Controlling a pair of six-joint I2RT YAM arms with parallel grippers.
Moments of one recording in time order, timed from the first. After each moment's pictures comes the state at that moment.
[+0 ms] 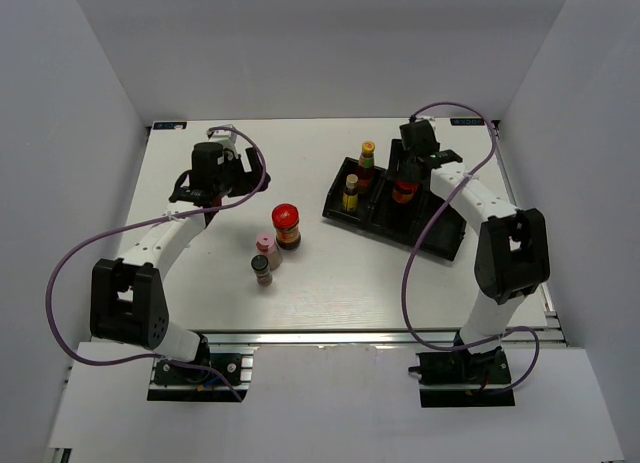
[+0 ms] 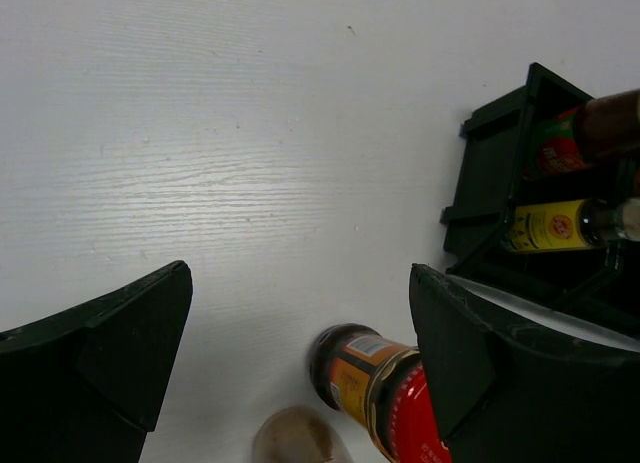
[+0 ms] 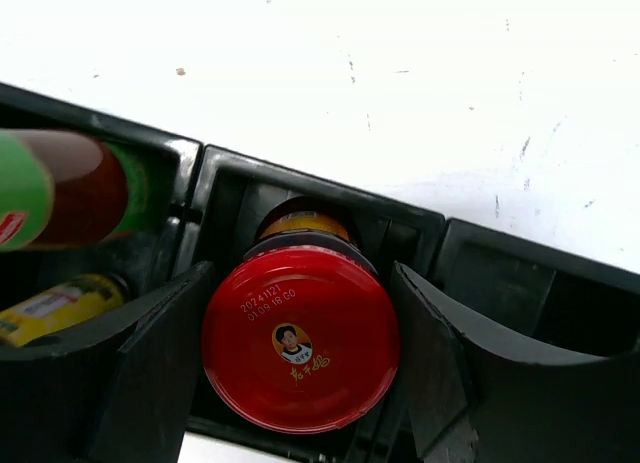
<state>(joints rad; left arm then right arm) -0.19 1.47 1.05 -0.10 0.10 -0.32 0.35 1.76 1.43 -0.46 0.29 0.28</state>
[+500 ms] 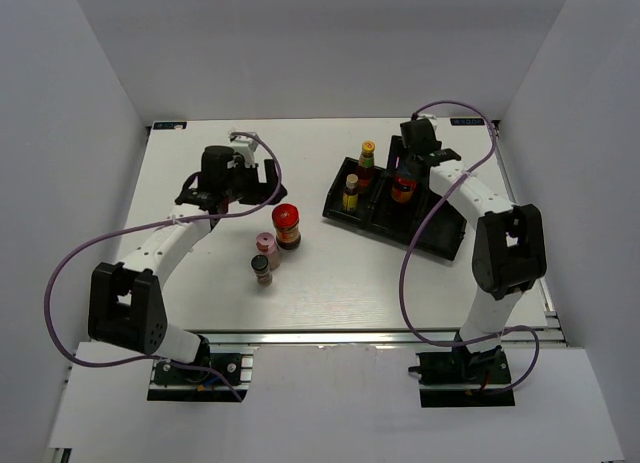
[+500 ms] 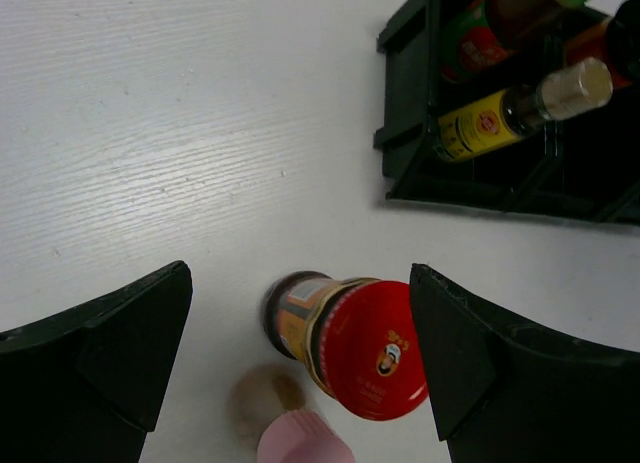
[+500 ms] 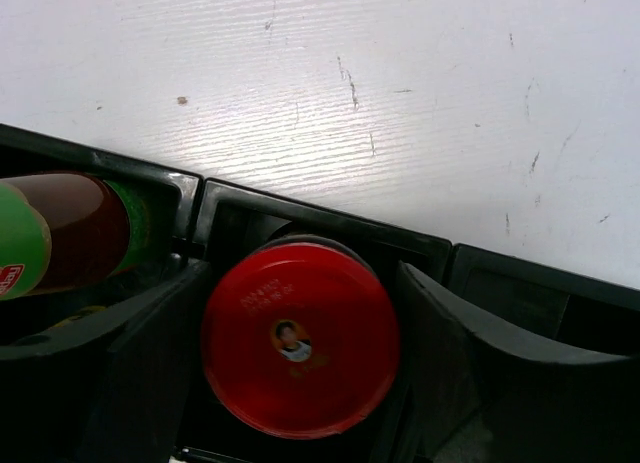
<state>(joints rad) -0.24 1.46 1.05 -0.15 0.29 -0.23 0.33 1.81 1.44 -0.41 0.29 0.30</state>
